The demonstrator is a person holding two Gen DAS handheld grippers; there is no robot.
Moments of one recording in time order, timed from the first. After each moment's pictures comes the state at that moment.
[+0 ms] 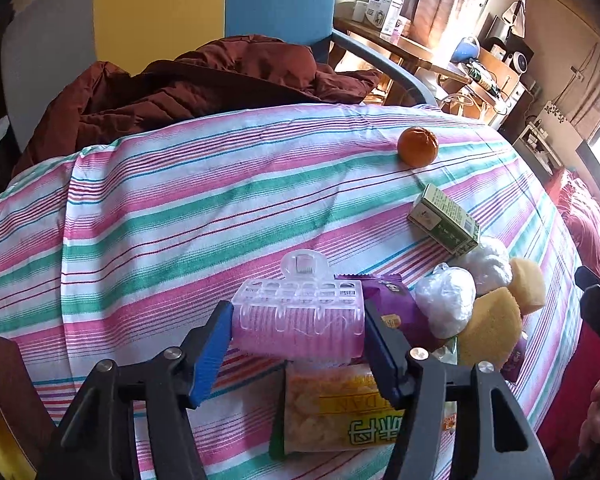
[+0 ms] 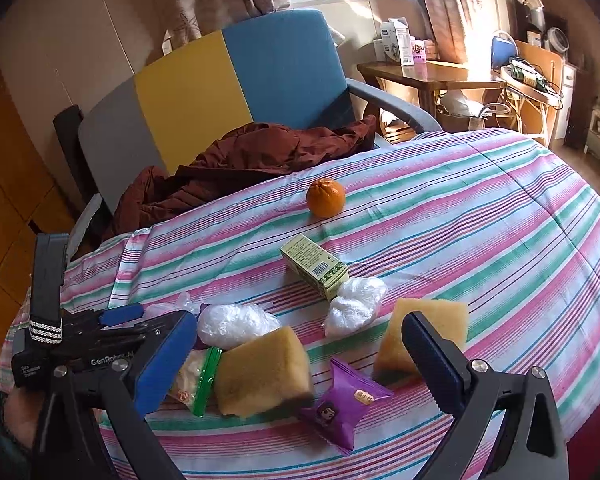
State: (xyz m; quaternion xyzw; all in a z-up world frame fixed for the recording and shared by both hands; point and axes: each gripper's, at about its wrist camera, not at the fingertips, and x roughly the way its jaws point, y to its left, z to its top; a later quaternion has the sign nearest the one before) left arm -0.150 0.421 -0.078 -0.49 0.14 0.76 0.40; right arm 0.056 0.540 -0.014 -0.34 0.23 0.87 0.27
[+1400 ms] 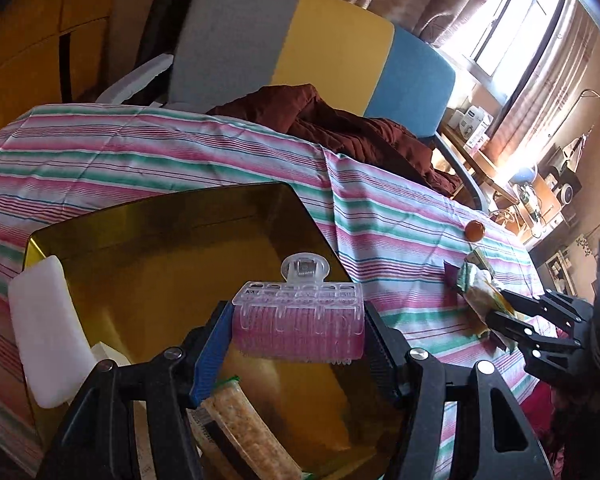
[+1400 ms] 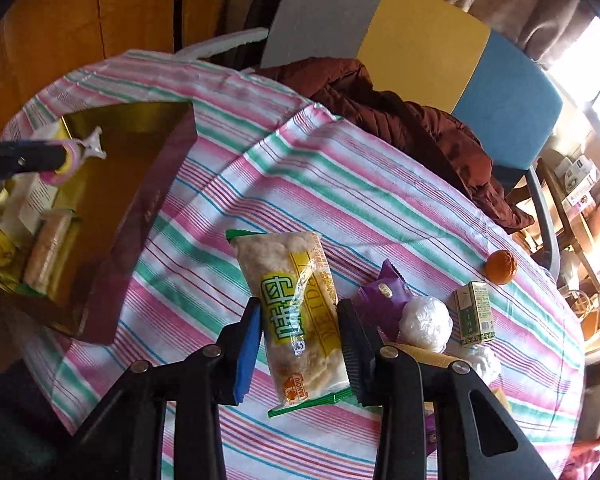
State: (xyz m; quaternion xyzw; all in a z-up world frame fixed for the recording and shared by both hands) left arm -0.149 0.137 -0.021 -0.47 -0.03 0.84 0.28; right arm -0.036 0.372 -0.021 -0.49 -0.08 0.87 0.03
